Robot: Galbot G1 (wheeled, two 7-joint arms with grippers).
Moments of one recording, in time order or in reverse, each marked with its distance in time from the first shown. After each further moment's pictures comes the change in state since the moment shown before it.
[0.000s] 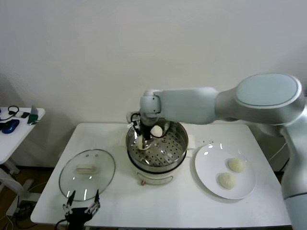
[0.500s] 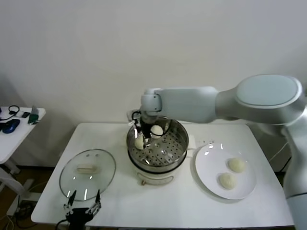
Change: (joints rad) left arm 0.012 -0.001 0.010 -0.018 0.009 -0.001 -0.001; right arm 0.107 -0.108 -0.035 0.092 0.008 0.062 -0.065
